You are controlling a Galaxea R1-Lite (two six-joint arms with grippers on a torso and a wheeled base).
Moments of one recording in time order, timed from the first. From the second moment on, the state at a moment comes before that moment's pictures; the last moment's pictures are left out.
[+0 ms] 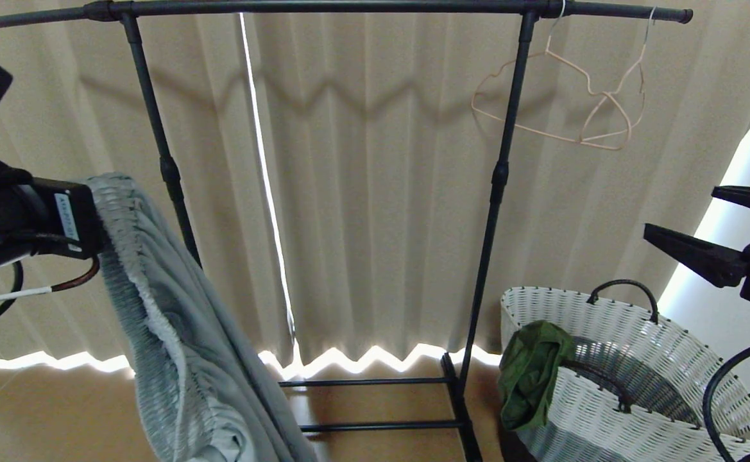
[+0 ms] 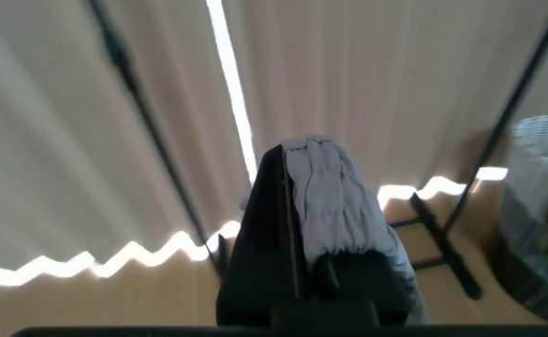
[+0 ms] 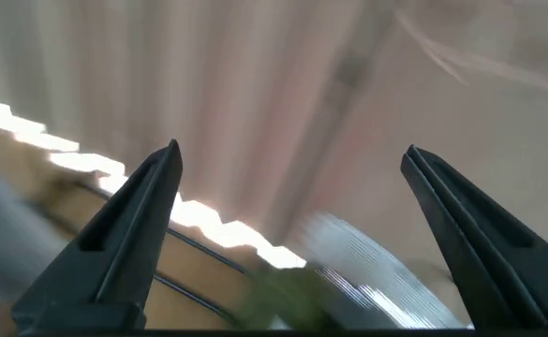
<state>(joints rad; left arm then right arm) -0.26 1.20 -0.90 -0.13 0.14 0.11 0.07 1.16 -0.70 -0.33 0.22 -0.26</state>
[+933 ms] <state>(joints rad) -0.23 1.13 -0.84 -0.14 0.07 0.10 -0.10 1.05 -0.58 -0.33 0.21 -0.42</state>
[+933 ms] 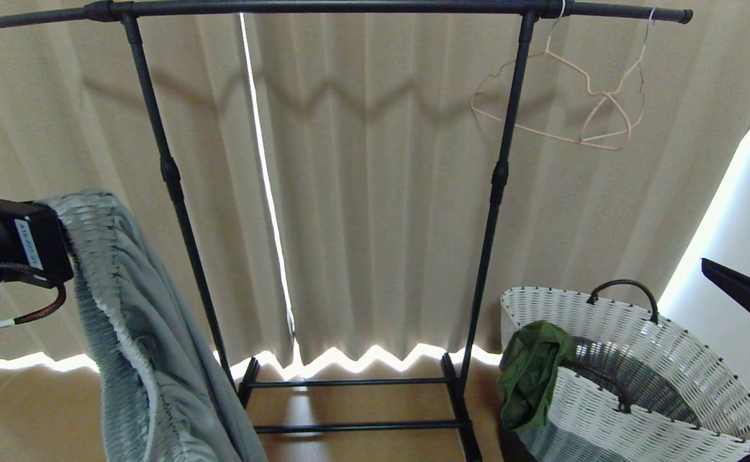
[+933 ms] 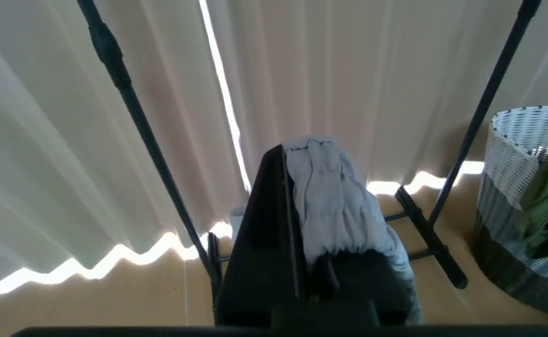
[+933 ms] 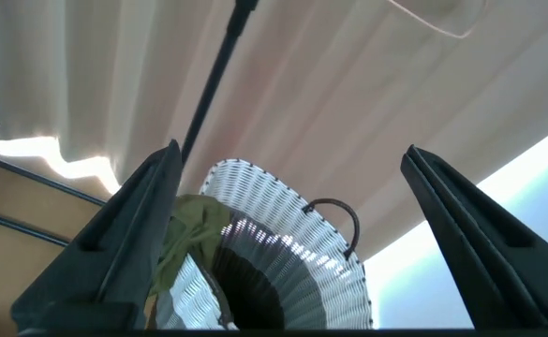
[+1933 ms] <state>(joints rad) -0.27 1.11 -0.76 -0.21 -0.01 0.11 -0.15 1.05 -0.57 -0.33 0.21 -0.44</state>
